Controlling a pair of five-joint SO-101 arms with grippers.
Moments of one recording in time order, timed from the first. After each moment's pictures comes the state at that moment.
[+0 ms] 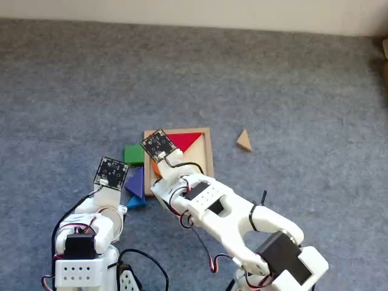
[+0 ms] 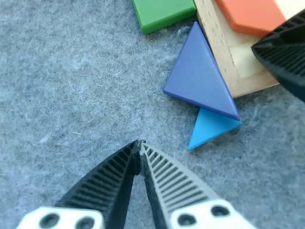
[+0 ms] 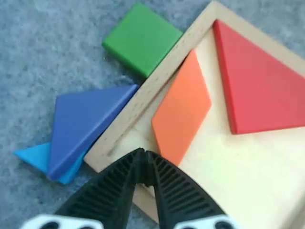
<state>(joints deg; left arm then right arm) -7.6 -102.2 96.0 74.8 -11.2 -48.8 -5.5 54.8 11.6 2.5</state>
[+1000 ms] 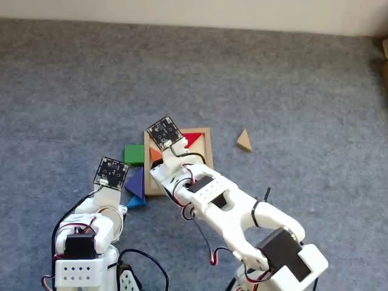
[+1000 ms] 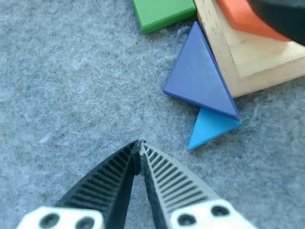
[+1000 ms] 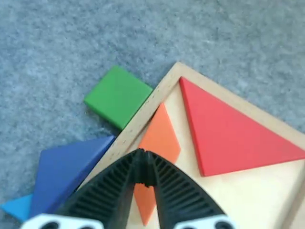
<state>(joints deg) -7.6 -102.2 96.0 74.8 -11.2 -45.3 -4.8 52.8 2.9 2.5</state>
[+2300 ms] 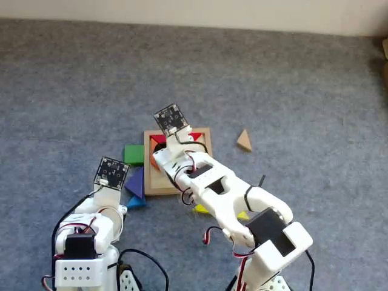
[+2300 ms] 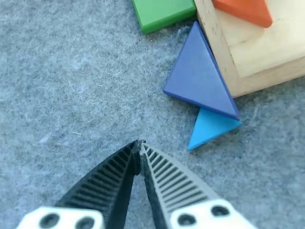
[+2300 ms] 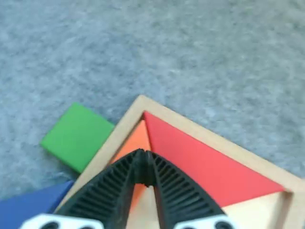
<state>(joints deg) -7.6 -102.2 96.0 74.8 -11.2 -40.4 6.0 45.2 -4.7 2.5</state>
